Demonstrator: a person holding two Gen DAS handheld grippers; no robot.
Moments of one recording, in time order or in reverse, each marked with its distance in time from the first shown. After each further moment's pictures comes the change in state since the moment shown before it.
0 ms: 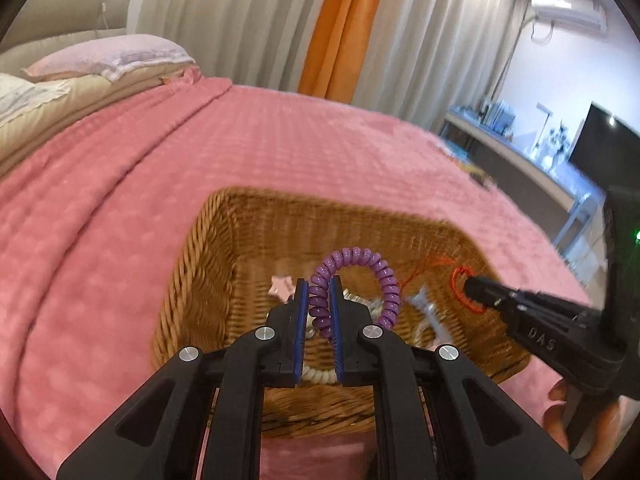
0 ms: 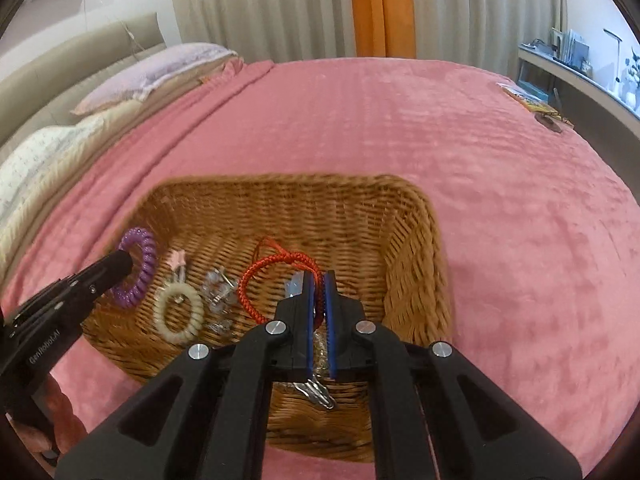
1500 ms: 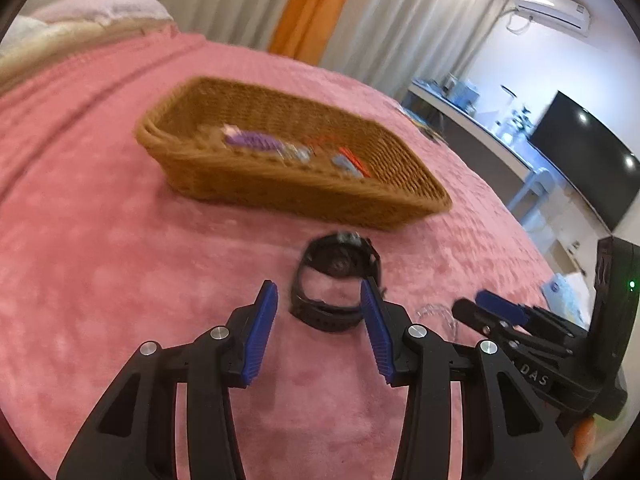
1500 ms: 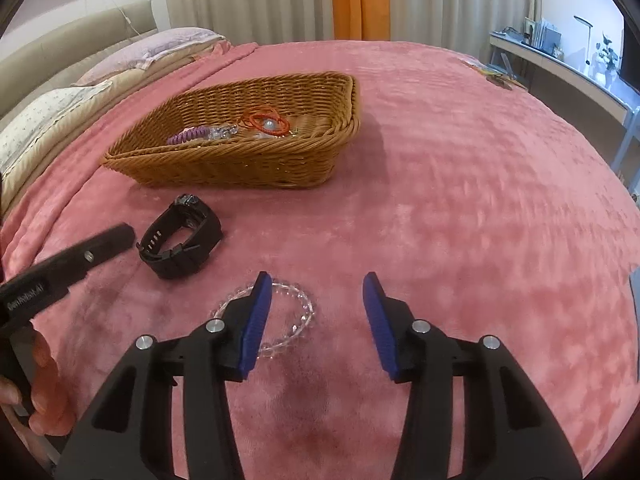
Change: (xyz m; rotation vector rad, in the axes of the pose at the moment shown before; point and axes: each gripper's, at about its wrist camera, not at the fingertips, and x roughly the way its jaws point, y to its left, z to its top) left arm -0.056 -0.014 -0.113 -0.050 0.130 -0.207; right arm -0.091 -0.020 -0.148 0.021 0.024 -0.067
